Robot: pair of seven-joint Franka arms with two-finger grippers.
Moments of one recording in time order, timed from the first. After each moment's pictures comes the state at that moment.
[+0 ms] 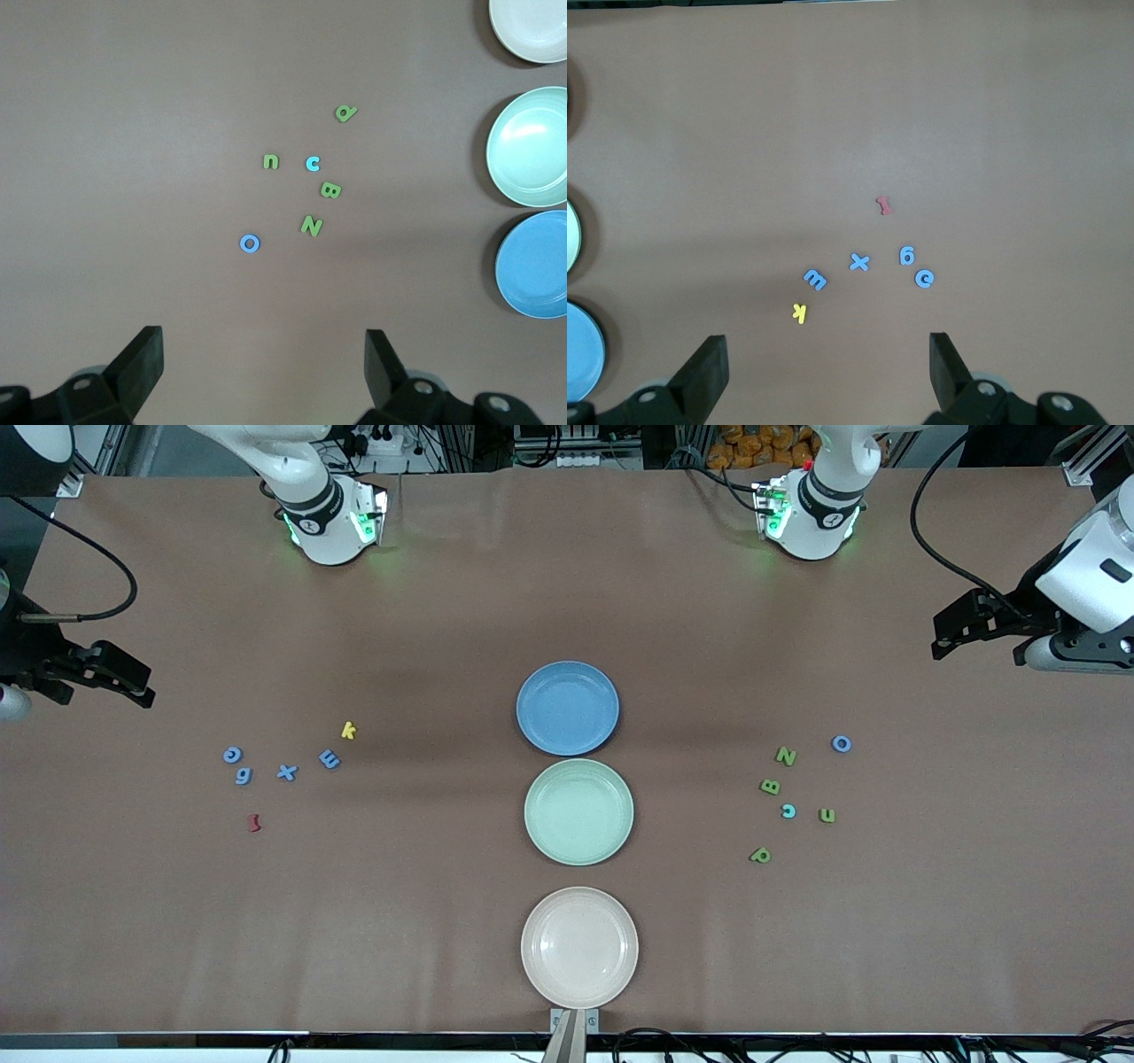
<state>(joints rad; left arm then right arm) 0.04 0.00 -0.16 -1.56 -0.02 1.57 -0.04 -0.09 0.07 0.13 -1.49 -0.05 1.63 0.08</state>
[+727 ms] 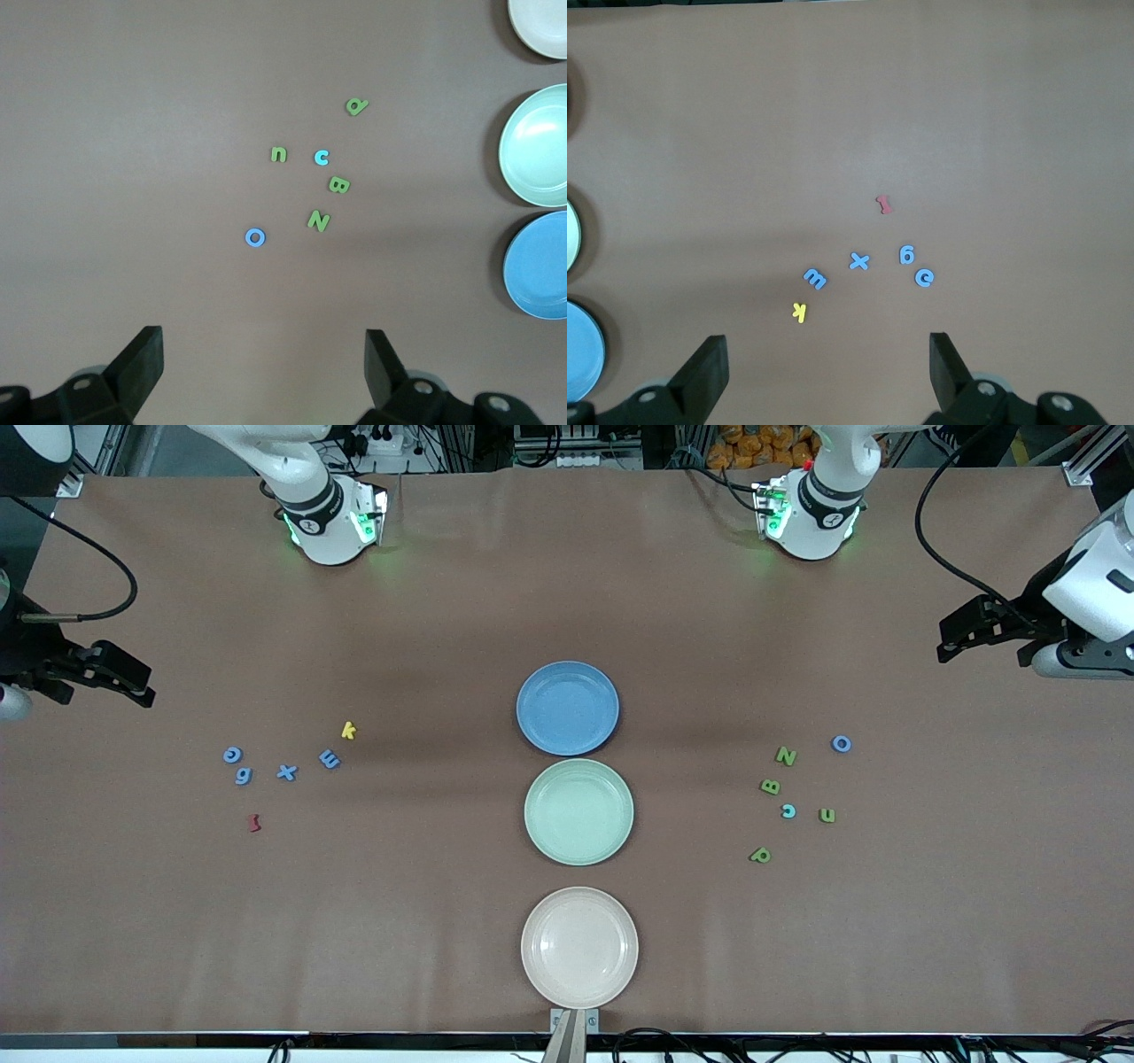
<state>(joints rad) 0.04 0.00 -0.14 -1.58 -0.02 1.57 -0.04 -0.09 0.07 0.13 -1.49 -0.05 1.63 0.08</state>
